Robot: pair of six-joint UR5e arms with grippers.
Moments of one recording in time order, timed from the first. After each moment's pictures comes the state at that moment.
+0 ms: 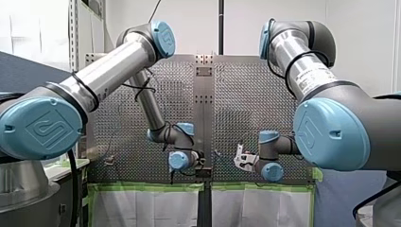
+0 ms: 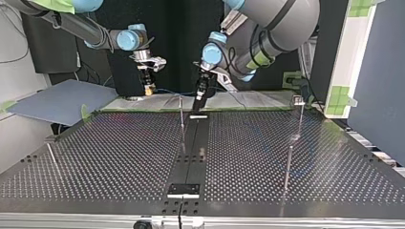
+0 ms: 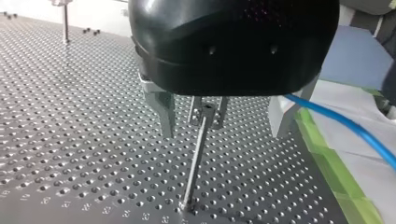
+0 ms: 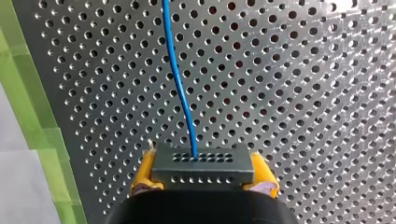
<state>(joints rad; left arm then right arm) -0.55 -2.45 -1.72 -2.26 -1.77 -1.70 1.94 -0.68 1.88 -1.16 1.43 1.76</state>
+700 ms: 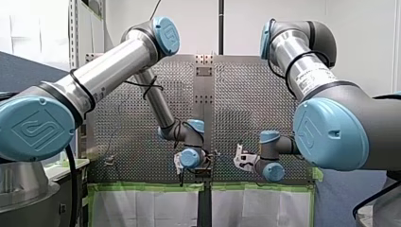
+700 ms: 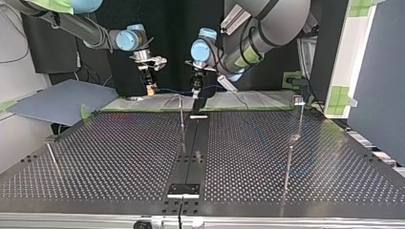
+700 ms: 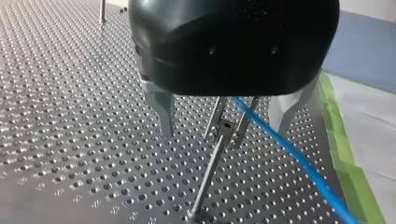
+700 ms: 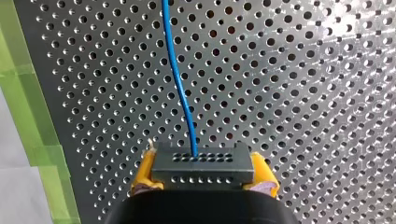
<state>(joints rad) -0.63 -2.46 -1.66 -2.35 -1.92 -1.87 1.93 -0.68 1.88 -1.17 1.36 1.76</state>
